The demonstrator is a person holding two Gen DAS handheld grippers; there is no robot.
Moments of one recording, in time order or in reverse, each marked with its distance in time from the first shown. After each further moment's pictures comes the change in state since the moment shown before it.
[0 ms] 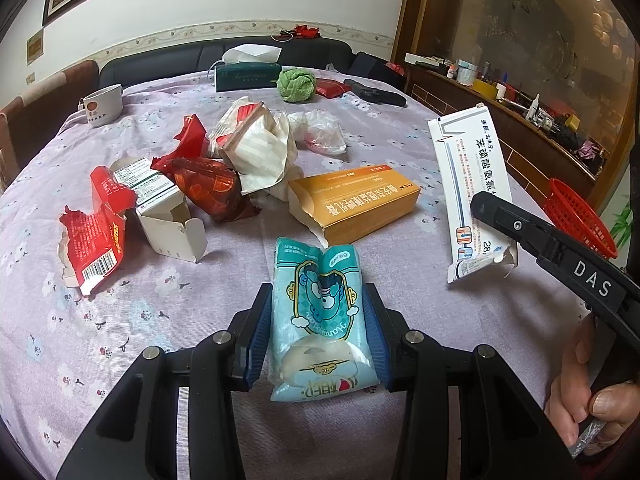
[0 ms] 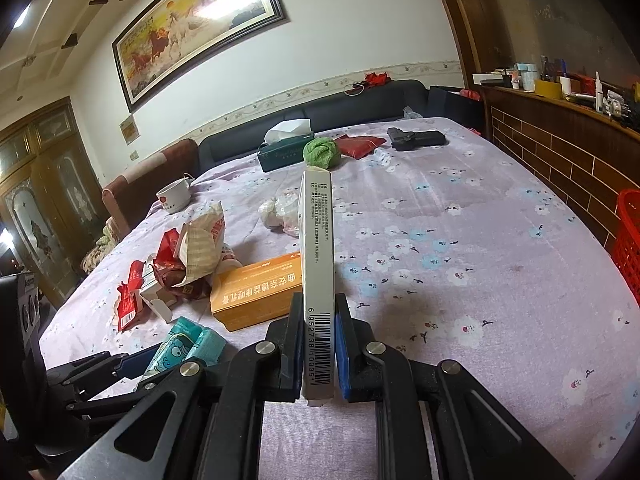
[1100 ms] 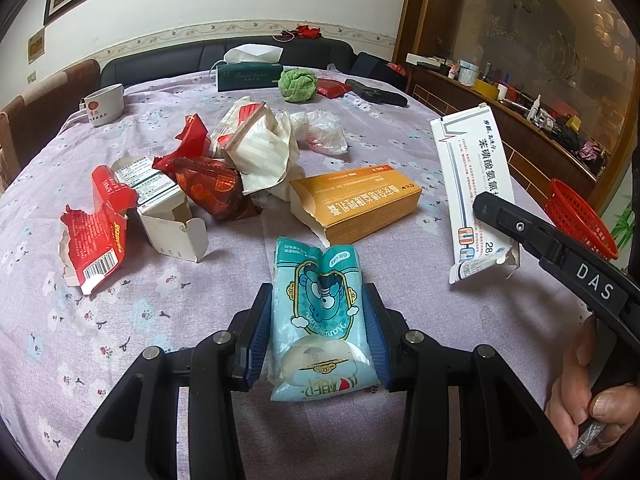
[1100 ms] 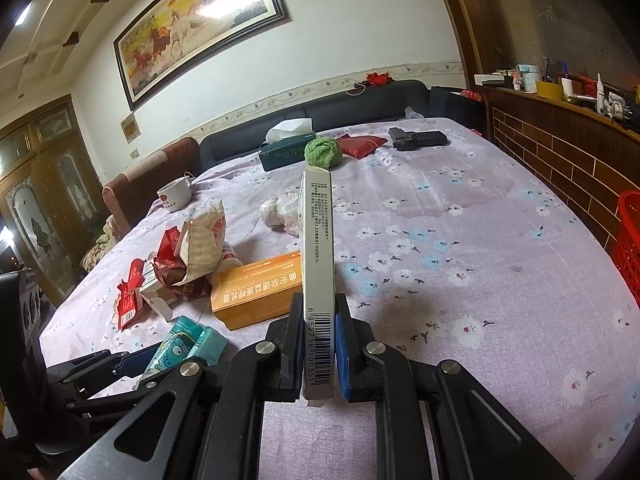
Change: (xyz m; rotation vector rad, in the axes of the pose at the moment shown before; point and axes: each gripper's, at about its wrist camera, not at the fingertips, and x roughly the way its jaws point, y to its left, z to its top) left arm -0.001 0.000 0.000 -0.006 -0.001 0.003; right arm 0.002 0.001 0.001 -0.010 0.004 0.002
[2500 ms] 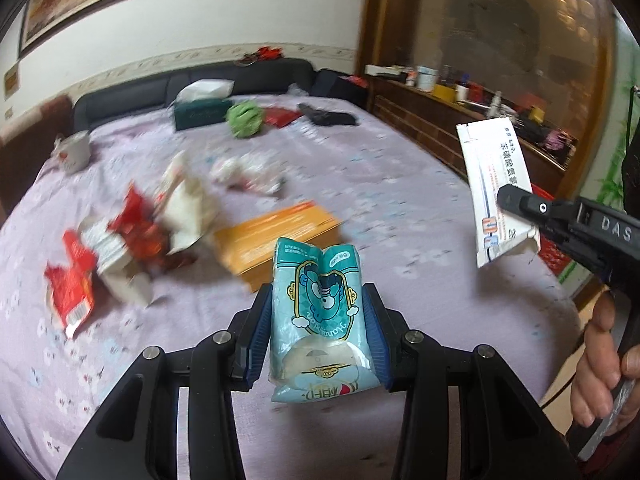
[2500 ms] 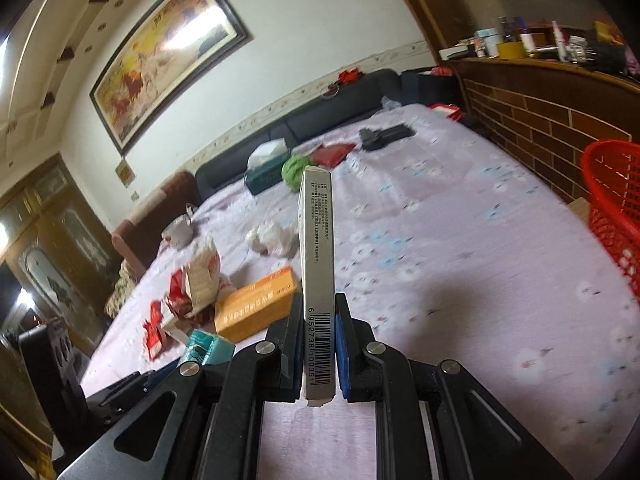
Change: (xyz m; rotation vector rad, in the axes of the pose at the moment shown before) left arm -0.022 -0.067 0.022 0.122 -0.061 -0.069; right arm -0.051 -0.054 0.013 0.217 -0.026 0.051
